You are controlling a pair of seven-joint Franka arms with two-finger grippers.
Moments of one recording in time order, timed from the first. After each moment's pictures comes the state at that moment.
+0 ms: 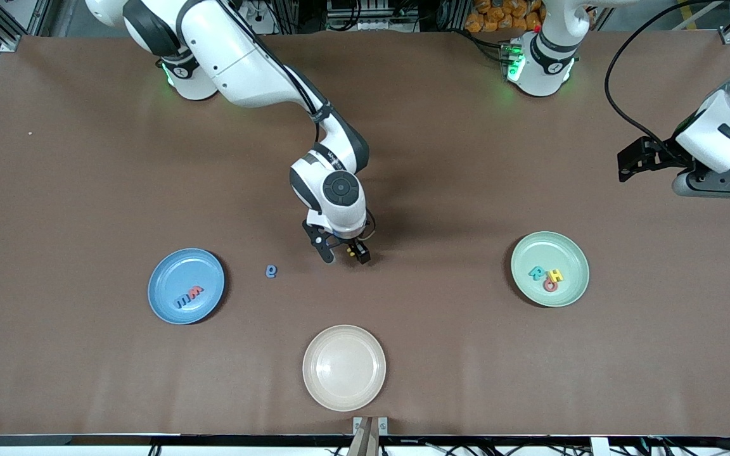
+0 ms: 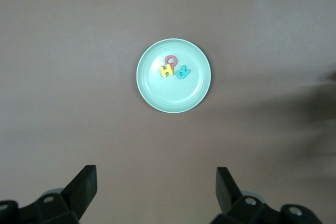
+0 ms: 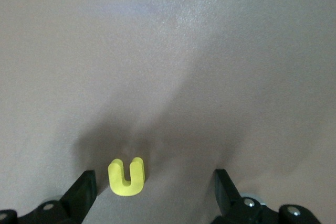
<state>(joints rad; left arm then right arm) -0.13 0.05 -0.01 -1.56 0.03 1.59 -0.04 0.73 0.87 0.00 -1.44 -0.02 2.32 1.75</state>
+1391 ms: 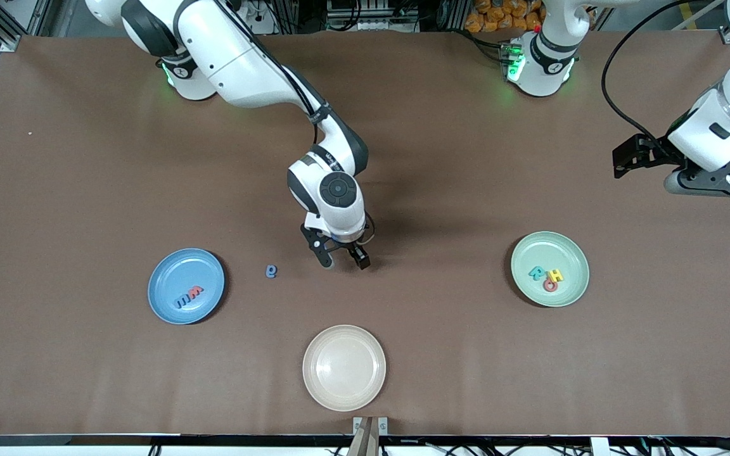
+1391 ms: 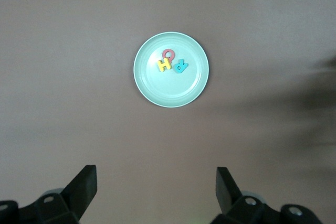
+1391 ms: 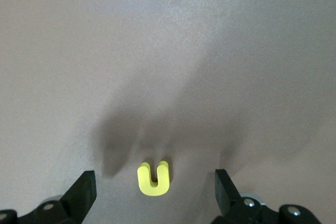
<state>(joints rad) -0.13 0.04 -0.02 -1.57 0.03 1.57 -0.04 0.72 0.87 -0.01 -1.40 -0.02 2.32 1.75</state>
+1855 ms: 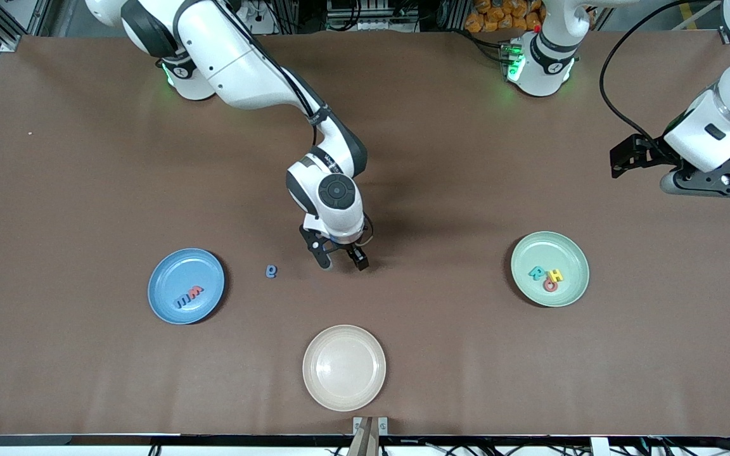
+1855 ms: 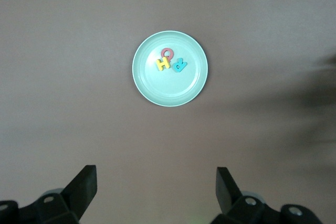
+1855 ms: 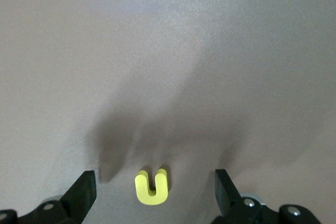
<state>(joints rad) -0.13 0.04 -0.02 -1.57 0.03 1.57 -0.04 0.71 0.88 -0.01 -1.40 -0.02 2.32 1.75</state>
